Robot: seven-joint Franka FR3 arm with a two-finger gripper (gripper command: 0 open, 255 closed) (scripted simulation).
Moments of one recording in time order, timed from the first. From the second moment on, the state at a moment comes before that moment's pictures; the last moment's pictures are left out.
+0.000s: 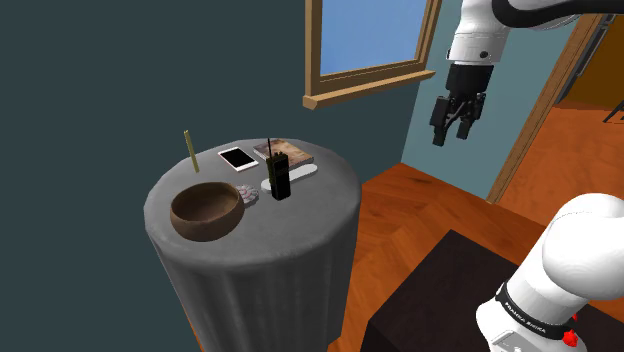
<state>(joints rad) -0.02 -0.80 -0.03 -2.36 0.05 1.48 0.13</state>
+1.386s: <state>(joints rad) -0.01 -0.41 0.32 -2.34 0.10 2.19 0.51</state>
